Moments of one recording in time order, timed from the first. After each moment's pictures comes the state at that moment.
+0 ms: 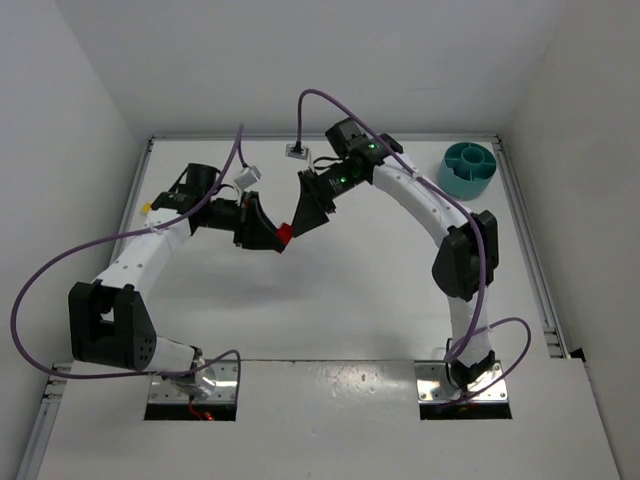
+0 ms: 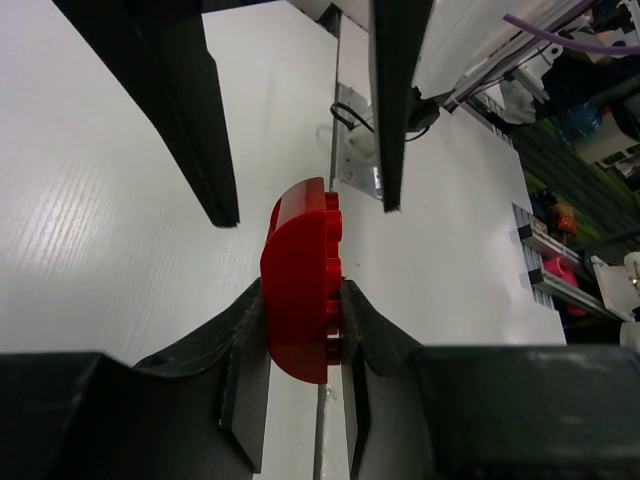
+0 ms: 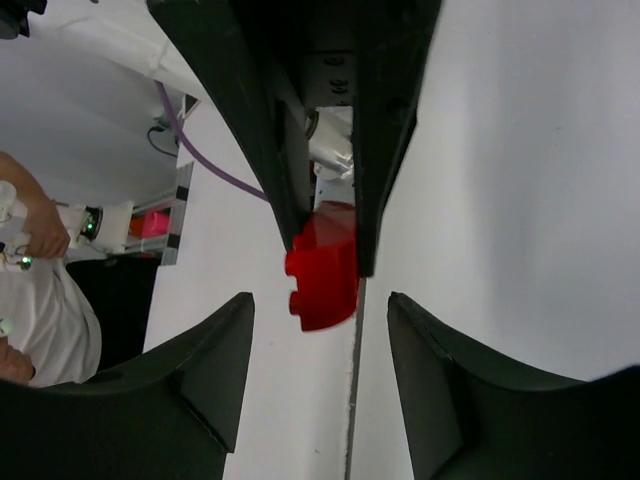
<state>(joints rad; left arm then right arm) -0.14 1.40 1.12 -0.69 1.37 0.36 0.57 2.05 1.95 -0.99 -1.23 -0.27</state>
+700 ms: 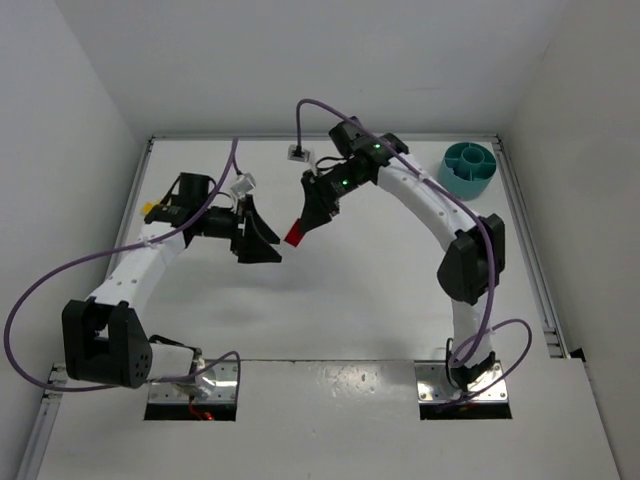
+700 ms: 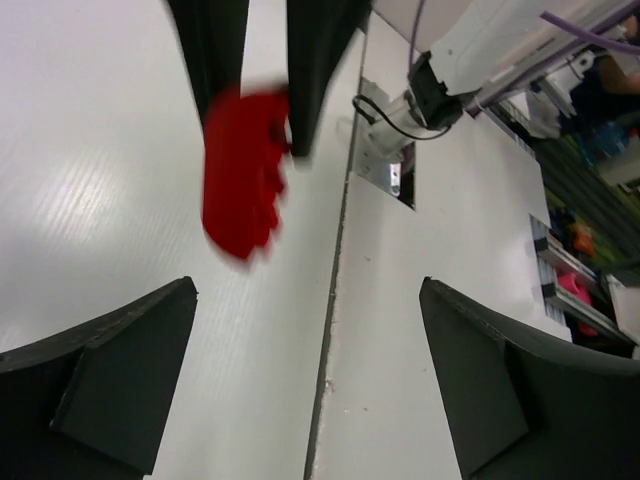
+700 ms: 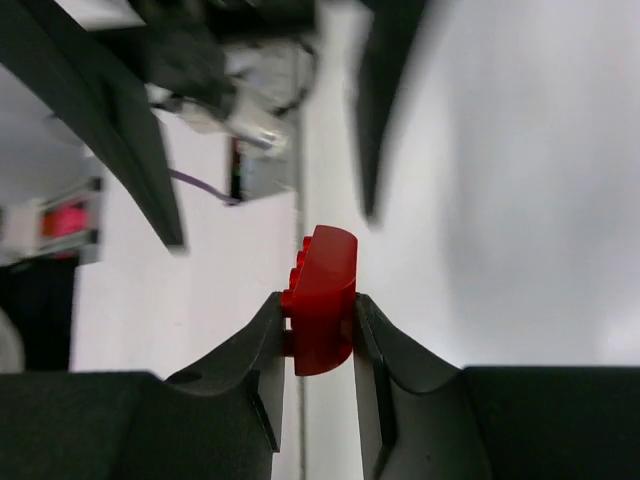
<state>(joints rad) -0.13 1.34 1.04 -0.63 1.32 0.29 0.59 2.03 1.96 -1.00 -1.08 -0.31</state>
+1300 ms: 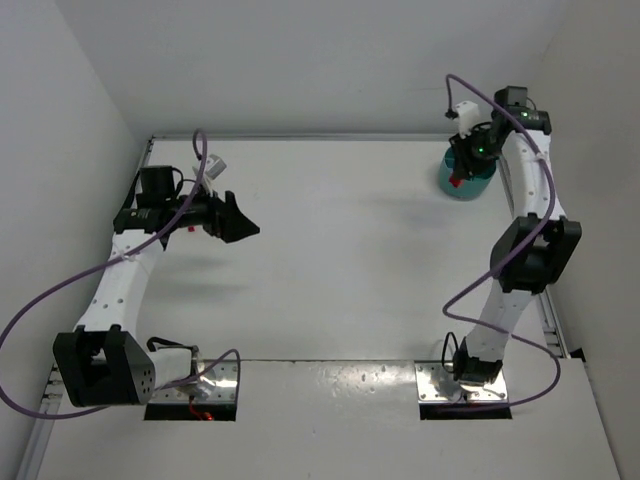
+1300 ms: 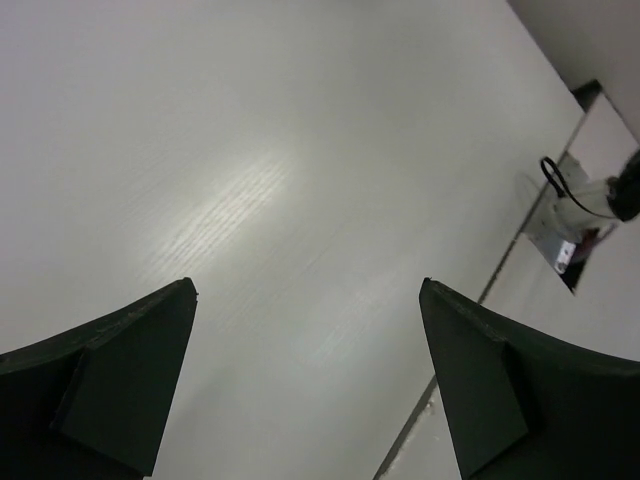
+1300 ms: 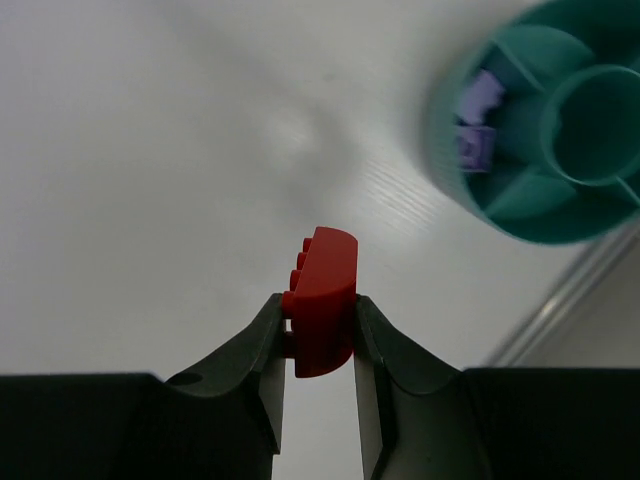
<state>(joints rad) 0.05 1.20 1.05 -0.58 0.97 0.17 -0.12 1.91 1.93 -1.11 -0.35 -0.63</state>
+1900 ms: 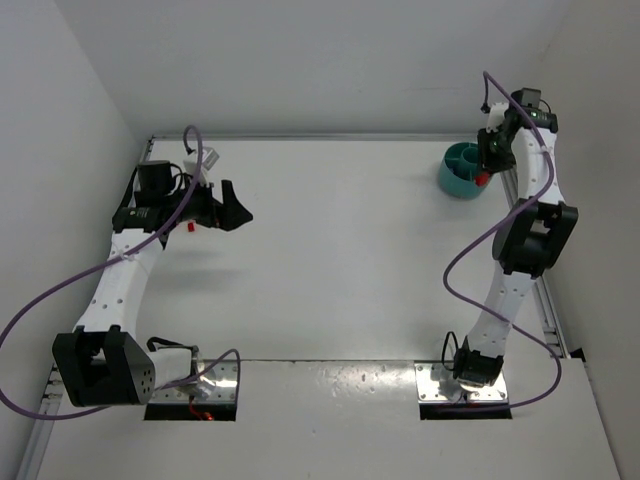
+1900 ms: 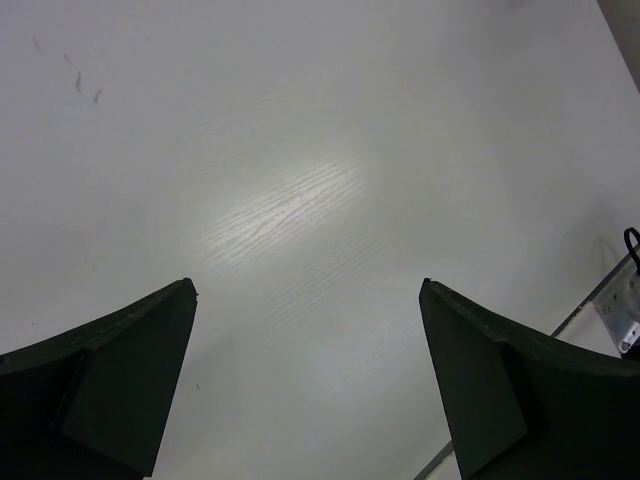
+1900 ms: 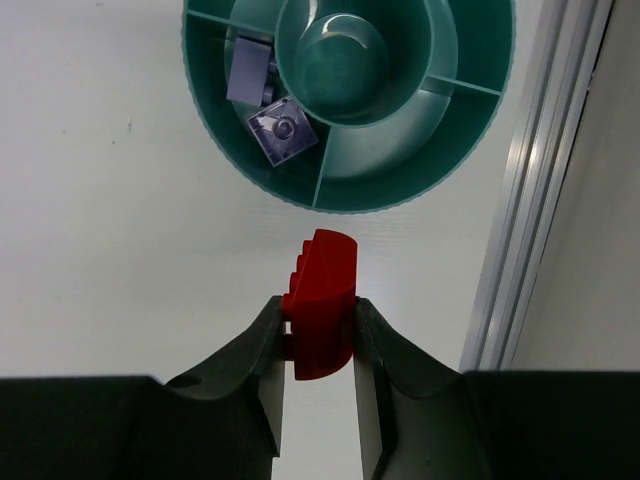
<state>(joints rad) 0.05 1.20 1.07 -0.52 0.69 0.04 -0.26 2.15 2.10 -1.02 -0.12 -0.31</state>
